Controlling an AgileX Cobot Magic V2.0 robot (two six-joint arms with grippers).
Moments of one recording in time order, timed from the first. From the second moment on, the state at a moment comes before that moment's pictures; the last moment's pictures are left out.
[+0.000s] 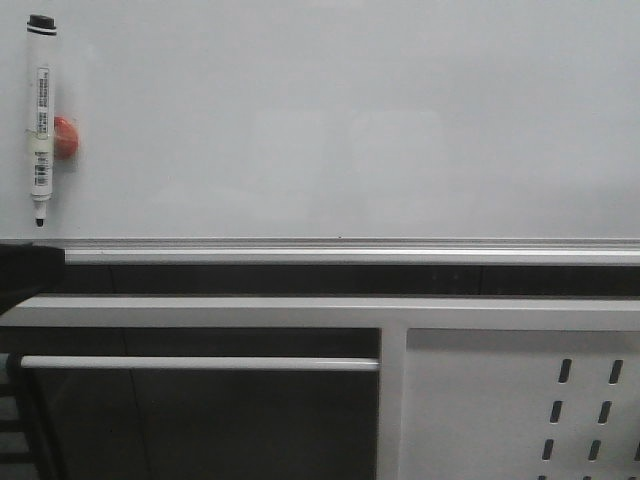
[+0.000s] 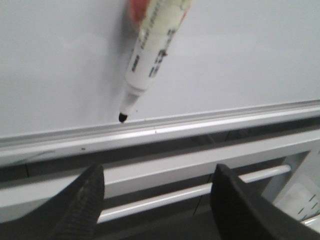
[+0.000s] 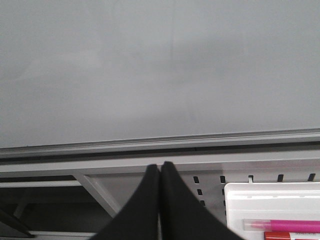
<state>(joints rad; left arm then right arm) -0.27 1.57 -0.11 0.24 -1.14 -0.24 0.16 0.35 -0.39 -0.07 0.50 0.29</state>
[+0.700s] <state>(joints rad) -0.27 1.58 -0.22 0.20 -1.14 -0.18 0.16 0.35 -0.39 -0.07 0.50 0.29</state>
